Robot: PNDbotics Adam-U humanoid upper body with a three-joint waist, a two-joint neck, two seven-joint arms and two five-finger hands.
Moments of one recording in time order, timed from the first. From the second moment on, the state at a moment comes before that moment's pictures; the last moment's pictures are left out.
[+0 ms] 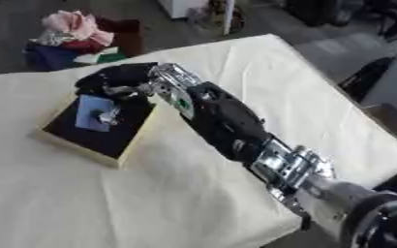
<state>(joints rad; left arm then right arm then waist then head) -0.37 0.31 0.00 -1.98 -0.34 -0.19 0.09 -0.76 -0.60 0.24 -1.17 0.81 -0.59 0.39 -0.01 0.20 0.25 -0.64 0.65</state>
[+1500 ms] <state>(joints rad) -0.37 0.31 0.00 -1.98 -0.34 -0.20 0.08 -0.76 -0.62 0.25 -1.30 1.02 -0.61 0.37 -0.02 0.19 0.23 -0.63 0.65</state>
